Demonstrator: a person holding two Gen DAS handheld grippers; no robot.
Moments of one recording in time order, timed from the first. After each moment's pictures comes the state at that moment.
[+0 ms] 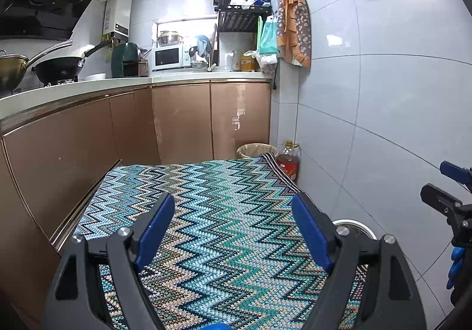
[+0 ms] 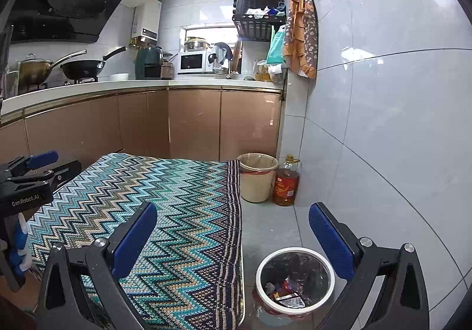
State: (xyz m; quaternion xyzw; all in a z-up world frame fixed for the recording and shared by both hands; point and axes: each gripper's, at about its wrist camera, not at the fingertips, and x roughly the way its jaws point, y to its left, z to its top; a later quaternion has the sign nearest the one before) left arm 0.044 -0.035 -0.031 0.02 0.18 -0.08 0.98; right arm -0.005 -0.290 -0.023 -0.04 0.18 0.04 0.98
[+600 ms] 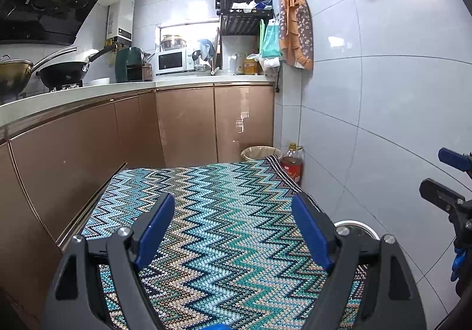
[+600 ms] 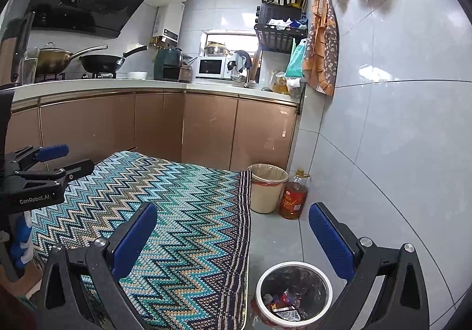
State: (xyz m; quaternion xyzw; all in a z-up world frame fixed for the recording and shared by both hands) left arm 0.037 -0.036 -0.026 0.02 0.17 -0.07 0.98; right arm -0.008 -0.272 -0.013 -0.08 0.16 0.08 0.98
